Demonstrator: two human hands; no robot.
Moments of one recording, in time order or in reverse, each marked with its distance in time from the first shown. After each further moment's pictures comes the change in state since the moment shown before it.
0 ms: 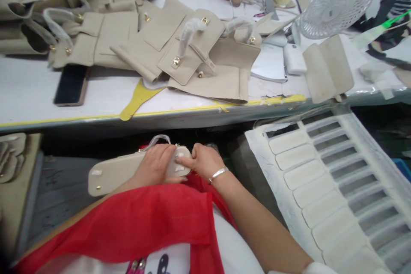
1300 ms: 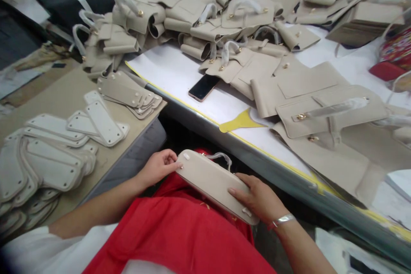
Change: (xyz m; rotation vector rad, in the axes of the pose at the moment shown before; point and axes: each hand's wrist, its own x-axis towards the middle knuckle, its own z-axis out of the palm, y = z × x) left_hand -0.162 -0.060 -0.066 -0.713 0.408 -1.072; right_hand 0.038 -0.085 -0.009 -0.175 -0.436 -0.399
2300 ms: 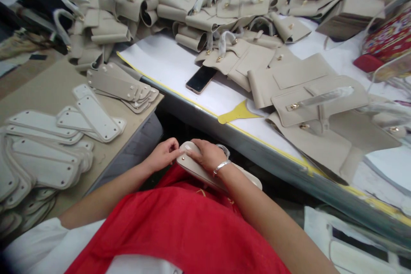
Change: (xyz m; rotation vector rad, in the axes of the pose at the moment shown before) left_hand 0.016 -0.016 -0.005 0.056 -0.082 0.120; right_hand 0.075 -0.099 0.041 -0.175 0.106 -0.335
